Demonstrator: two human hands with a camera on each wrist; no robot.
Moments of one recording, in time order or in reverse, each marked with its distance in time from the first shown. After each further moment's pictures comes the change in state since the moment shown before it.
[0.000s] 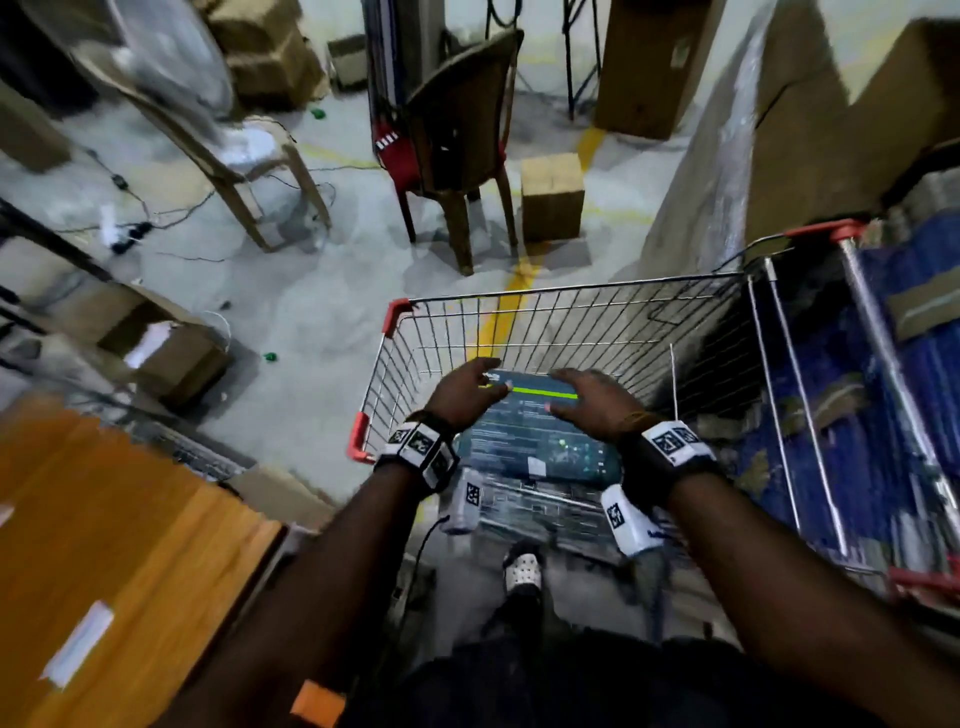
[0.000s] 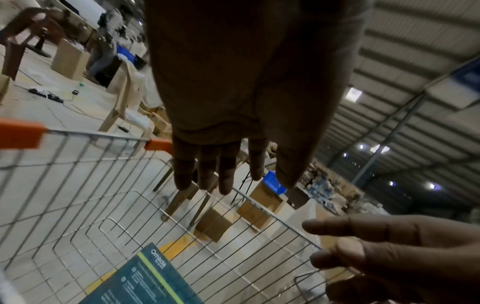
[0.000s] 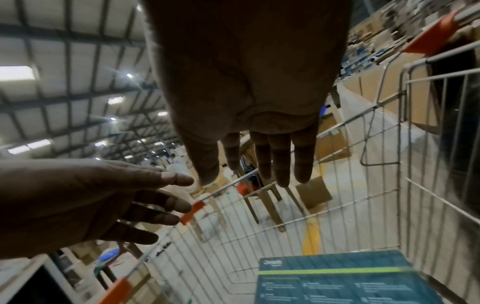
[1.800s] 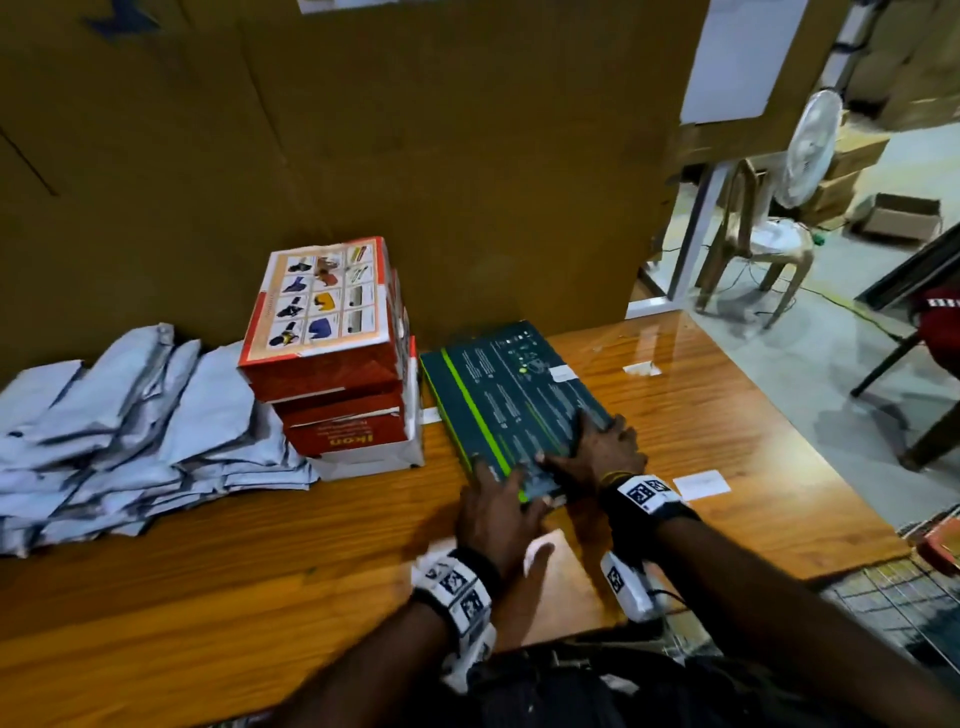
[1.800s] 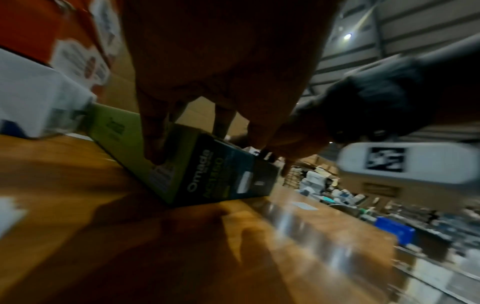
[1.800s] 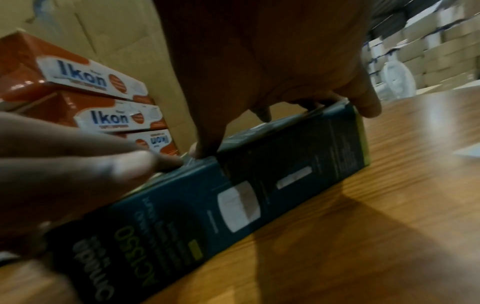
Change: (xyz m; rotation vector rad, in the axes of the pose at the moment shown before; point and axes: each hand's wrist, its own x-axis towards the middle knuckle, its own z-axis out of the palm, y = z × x) left_hand -0.606 -0.353 -0.203 0.152 0.747 -0.768; right_hand -0.238 -0.604 0.394 -0.418 -0.179 -0.489
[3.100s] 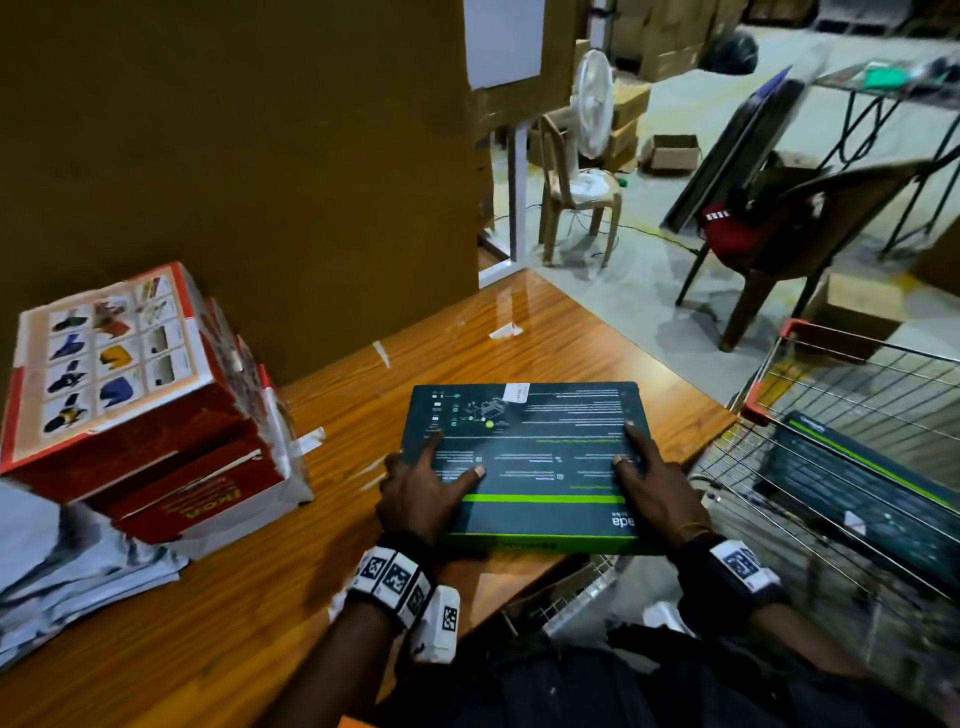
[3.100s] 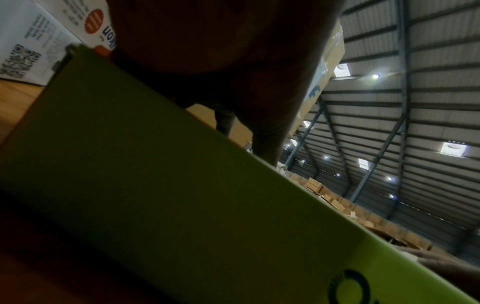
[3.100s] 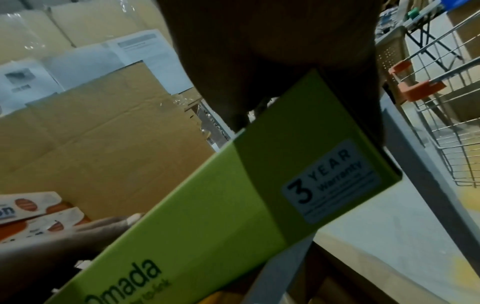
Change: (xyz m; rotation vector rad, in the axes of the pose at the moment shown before) left_hand 0.036 0.017 0.011 -0.082 -0.103 0.016; right_hand -0.104 0.184 0.021 0.481 0.245 0.311
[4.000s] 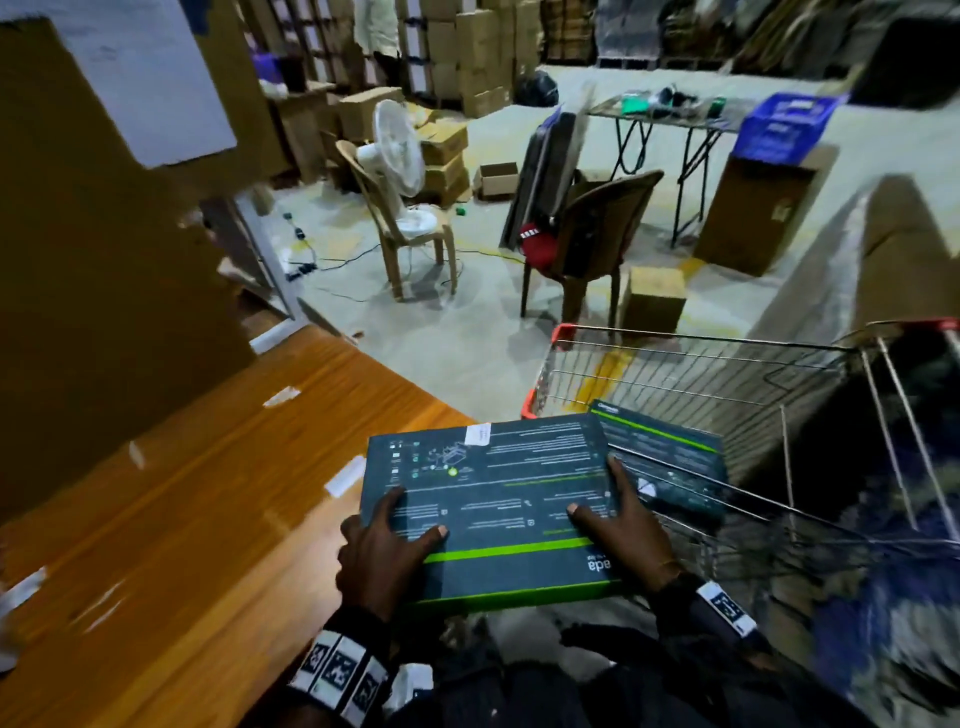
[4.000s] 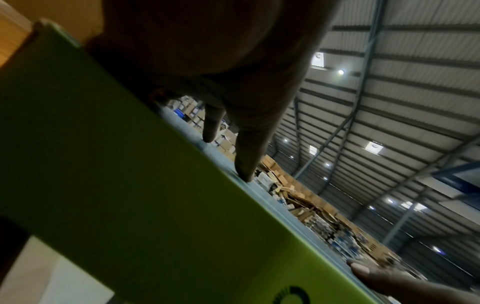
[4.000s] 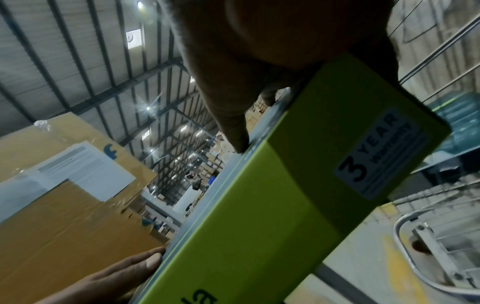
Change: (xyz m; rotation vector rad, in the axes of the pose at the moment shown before) left_hand -0.097 0.194 0.128 -0.086 -0.167 0.163; right_hand -0.034 0.203 -0.163 0.417 0.229 0.149
